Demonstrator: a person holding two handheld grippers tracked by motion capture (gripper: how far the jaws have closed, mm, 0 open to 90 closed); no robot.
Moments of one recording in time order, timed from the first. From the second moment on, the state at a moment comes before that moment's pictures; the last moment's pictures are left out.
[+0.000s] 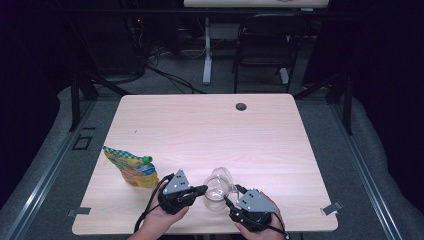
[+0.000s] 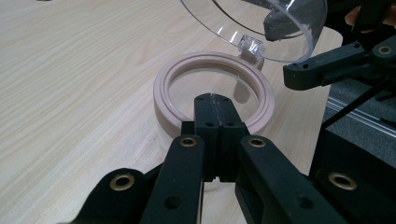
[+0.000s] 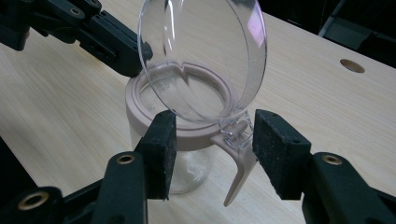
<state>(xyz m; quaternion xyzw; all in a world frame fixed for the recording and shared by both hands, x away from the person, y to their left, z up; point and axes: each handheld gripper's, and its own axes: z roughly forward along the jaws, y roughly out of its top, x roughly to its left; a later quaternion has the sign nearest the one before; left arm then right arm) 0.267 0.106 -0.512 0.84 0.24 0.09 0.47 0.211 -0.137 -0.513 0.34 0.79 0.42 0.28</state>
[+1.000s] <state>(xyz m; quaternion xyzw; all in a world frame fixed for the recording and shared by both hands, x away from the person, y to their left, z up) 0.267 0.106 -0.513 0.84 0.24 0.09 0.47 0.211 -0.155 -0.513 0.36 0.78 0.42 0.28</state>
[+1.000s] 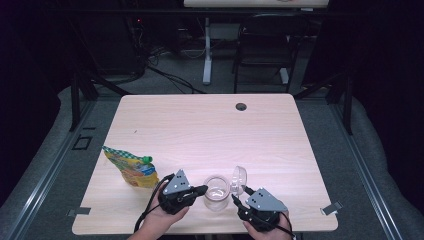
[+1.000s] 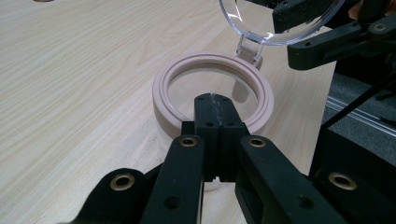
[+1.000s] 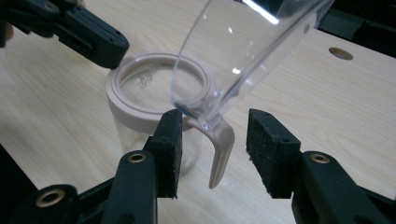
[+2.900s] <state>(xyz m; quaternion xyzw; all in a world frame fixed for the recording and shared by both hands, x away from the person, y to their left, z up) 0.255 0.129 -0.512 0.83 0.27 0.11 0.47 0.270 -0.173 -0.545 0.44 0.77 0.43 0.18</state>
